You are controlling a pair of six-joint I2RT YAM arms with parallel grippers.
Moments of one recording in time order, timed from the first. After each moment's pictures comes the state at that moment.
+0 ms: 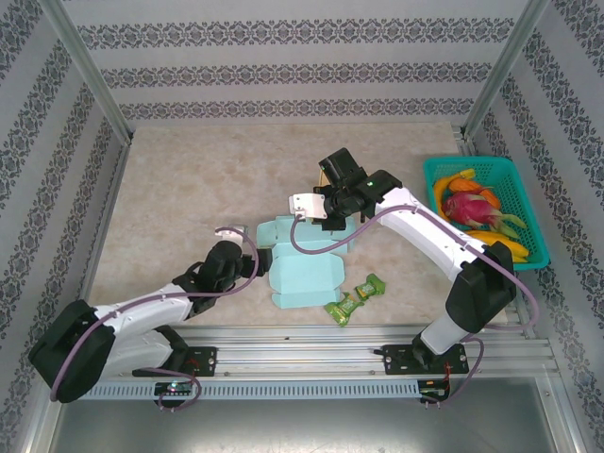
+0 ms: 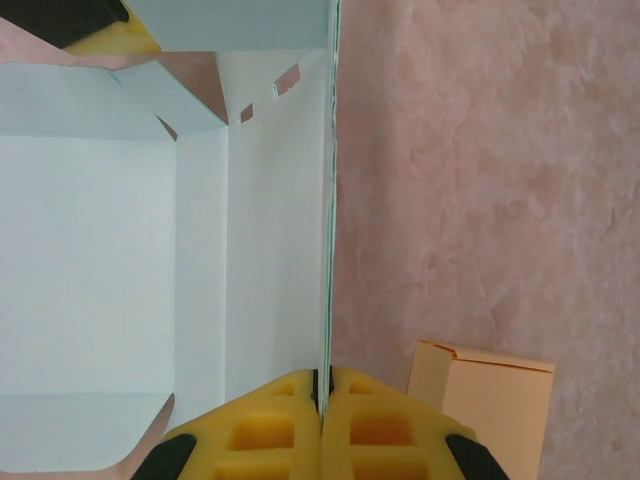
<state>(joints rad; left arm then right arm) -0.66 1.14 0.35 0.19 -0.25 -0.48 0.62 1.59 1.42 -0.84 -0.23 -1.05</state>
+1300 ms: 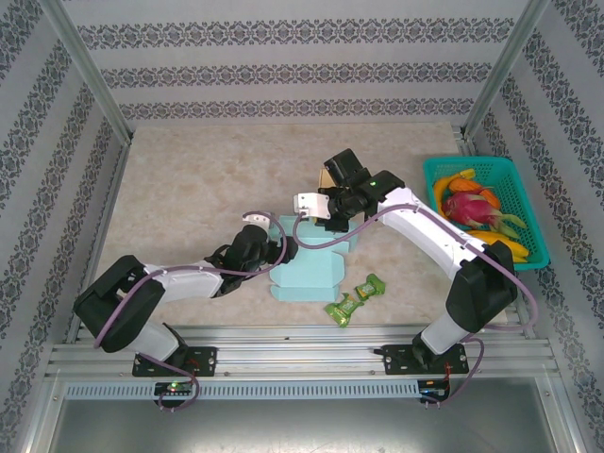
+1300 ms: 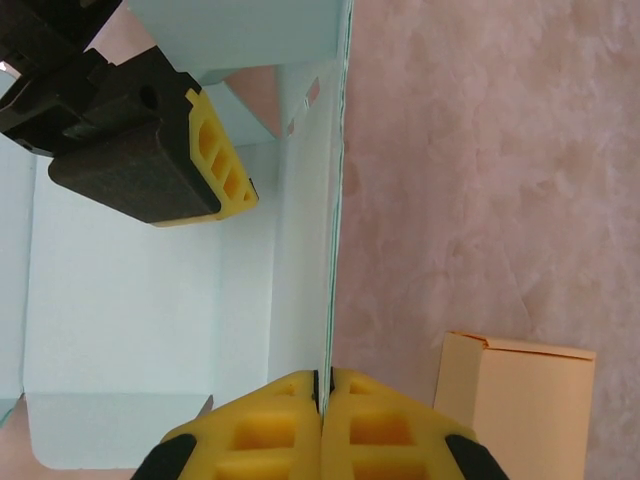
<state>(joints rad) -0.69 1.49 0.55 0.38 -0.16 -0.53 0.59 1.59 1.39 -0.83 -0.27 -1.02</state>
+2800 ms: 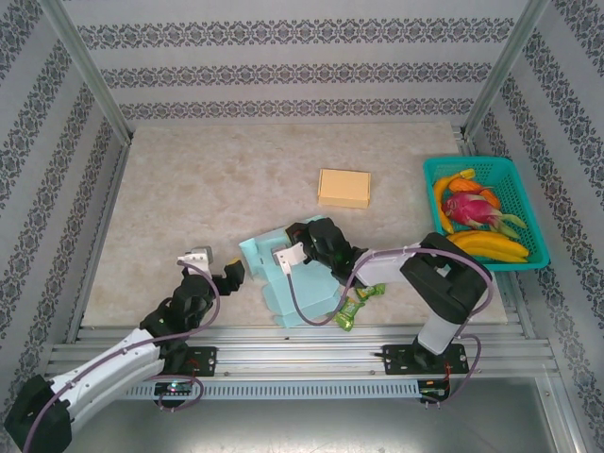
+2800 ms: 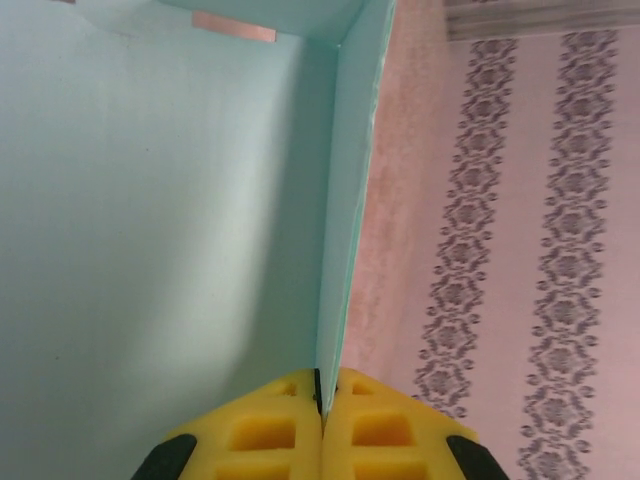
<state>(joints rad) -0.65 0.55 0.03 0.10 -0.43 -0.51 0.82 1.73 0.68 0.66 0.04 -1.46</state>
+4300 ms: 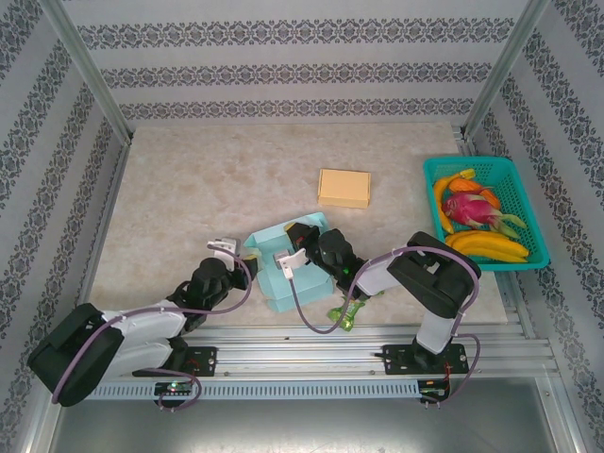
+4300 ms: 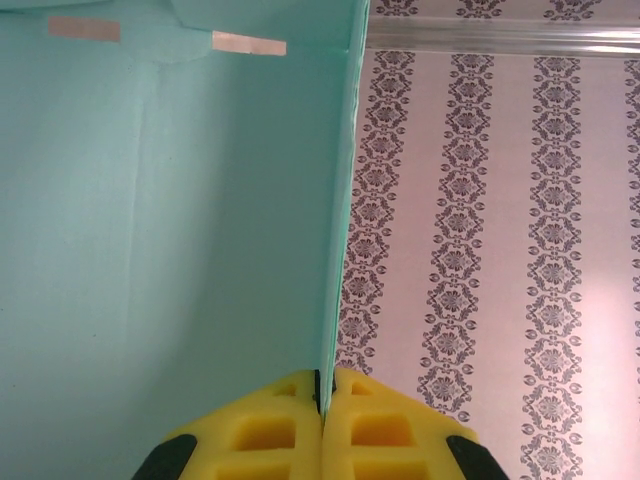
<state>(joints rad) -0.61 1.12 0.12 0.56 -0.19 -0.35 0.83 1.78 0.57 1.01 0.08 -1.57</state>
